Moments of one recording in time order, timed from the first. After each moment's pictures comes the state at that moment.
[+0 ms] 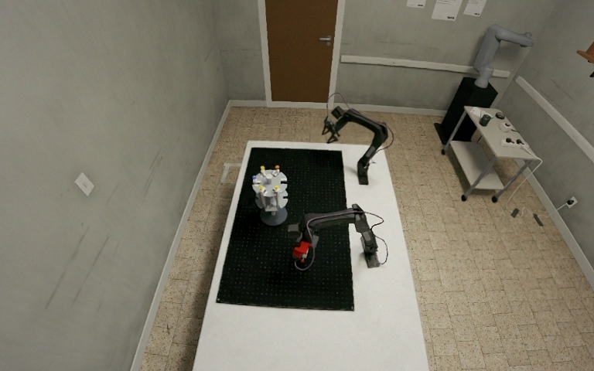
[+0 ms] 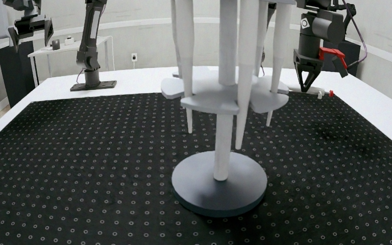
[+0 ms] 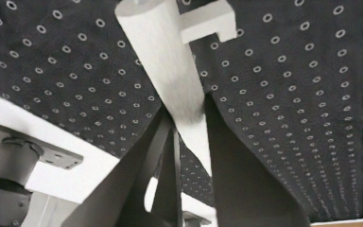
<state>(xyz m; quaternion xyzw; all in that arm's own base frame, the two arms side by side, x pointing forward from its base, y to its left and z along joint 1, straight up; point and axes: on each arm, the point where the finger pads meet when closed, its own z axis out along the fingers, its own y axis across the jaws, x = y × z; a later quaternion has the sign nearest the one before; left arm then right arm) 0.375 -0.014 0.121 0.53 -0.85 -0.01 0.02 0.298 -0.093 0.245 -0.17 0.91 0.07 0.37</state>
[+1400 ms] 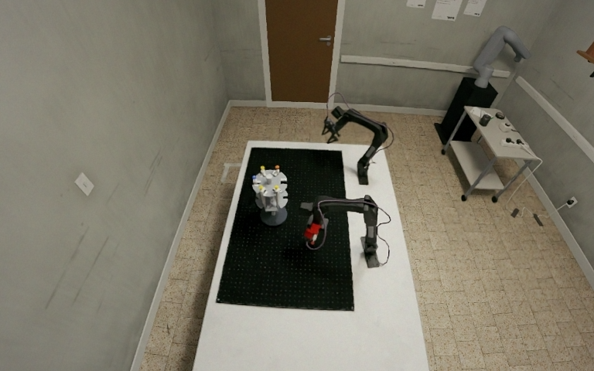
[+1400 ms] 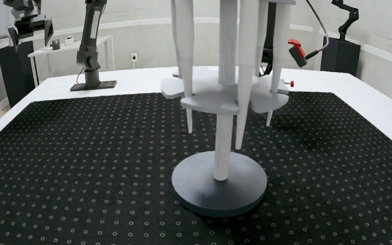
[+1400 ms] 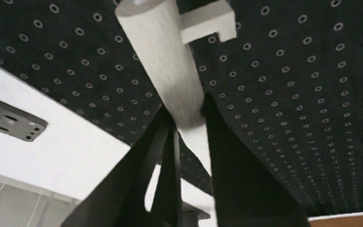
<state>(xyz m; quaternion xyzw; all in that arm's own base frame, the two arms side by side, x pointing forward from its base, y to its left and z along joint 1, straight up) 0.308 -0.110 0.124 0.53 -0.85 -0.01 0.01 0.298 -0.093 0.245 -0.17 0.91 0.07 0.37</state>
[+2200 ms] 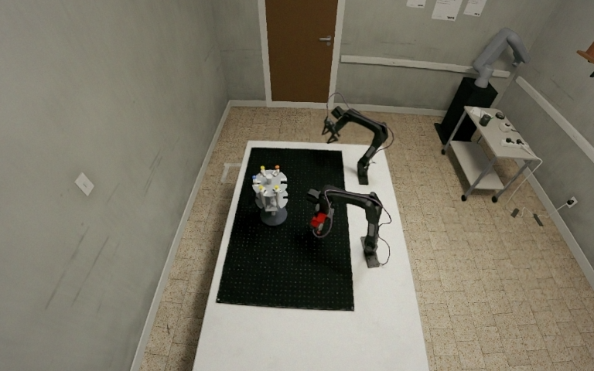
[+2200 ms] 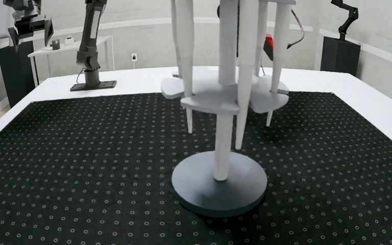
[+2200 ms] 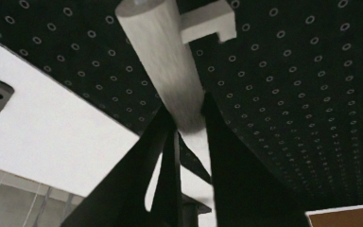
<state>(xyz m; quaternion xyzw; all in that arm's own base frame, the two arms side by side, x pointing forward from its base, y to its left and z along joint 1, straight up) 0.267 -0.172 0.128 0.53 -0.85 0.00 0.01 0.298 -0.093 0.245 -0.17 0.91 0.07 0.37</state>
